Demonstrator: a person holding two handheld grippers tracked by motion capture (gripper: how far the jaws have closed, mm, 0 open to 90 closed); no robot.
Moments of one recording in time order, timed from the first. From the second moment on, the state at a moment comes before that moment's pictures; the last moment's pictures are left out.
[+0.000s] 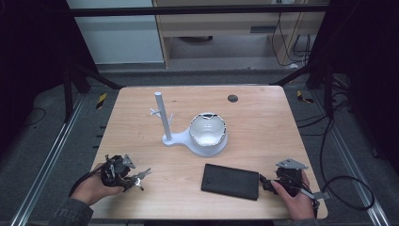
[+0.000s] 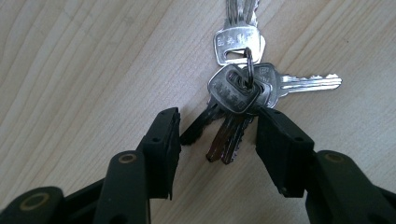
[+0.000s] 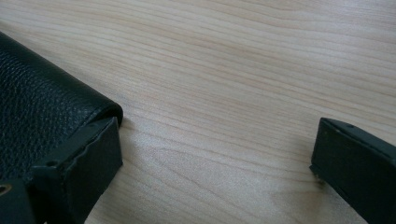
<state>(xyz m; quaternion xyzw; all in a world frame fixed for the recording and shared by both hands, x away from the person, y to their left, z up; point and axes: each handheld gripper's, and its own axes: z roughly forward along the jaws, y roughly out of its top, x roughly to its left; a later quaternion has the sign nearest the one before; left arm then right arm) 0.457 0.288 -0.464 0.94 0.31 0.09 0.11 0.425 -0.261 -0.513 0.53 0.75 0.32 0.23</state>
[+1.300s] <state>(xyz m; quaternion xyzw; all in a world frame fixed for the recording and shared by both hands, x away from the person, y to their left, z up) 0.446 0.267 -0.462 0.94 0.31 0.09 0.10 0.425 -0.260 -0.513 0.53 0.75 0.32 0.23</state>
